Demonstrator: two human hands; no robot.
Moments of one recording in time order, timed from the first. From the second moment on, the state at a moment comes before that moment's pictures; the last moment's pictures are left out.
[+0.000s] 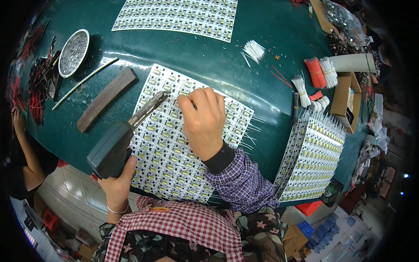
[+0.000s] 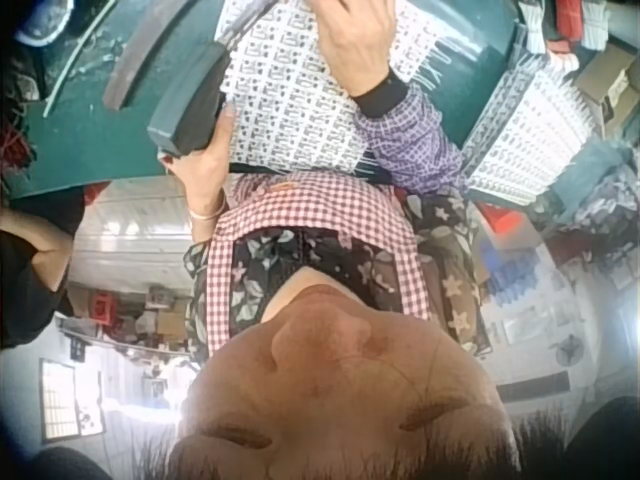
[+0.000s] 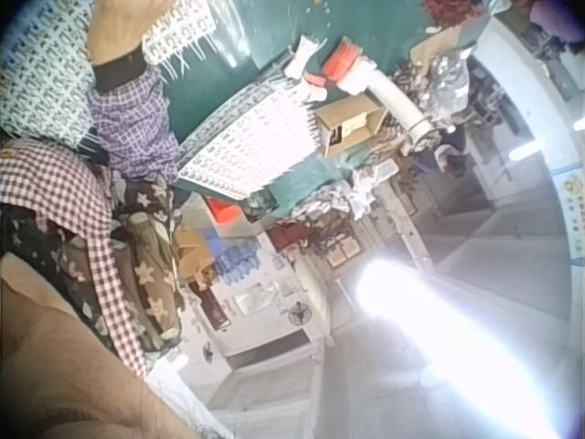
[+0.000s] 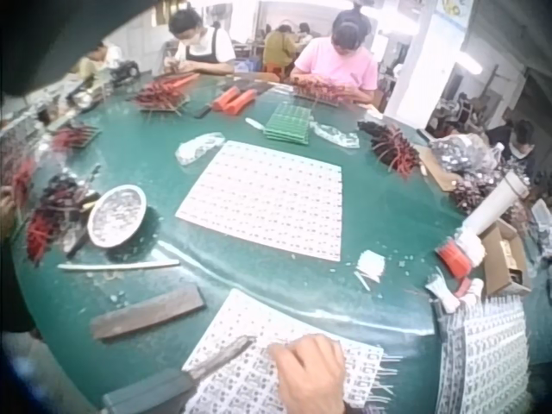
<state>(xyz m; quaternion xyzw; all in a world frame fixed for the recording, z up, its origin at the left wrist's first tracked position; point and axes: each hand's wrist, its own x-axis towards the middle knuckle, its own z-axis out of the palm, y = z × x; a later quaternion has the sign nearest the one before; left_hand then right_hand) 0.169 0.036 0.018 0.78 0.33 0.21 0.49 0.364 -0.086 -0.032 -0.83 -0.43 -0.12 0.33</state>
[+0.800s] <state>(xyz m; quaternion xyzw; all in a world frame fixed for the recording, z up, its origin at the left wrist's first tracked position) 0.158 0.035 0.020 0.70 0.40 0.17 0.56 0.365 -0.084 -0.037 -0.82 -0.44 -0.13 0.34</state>
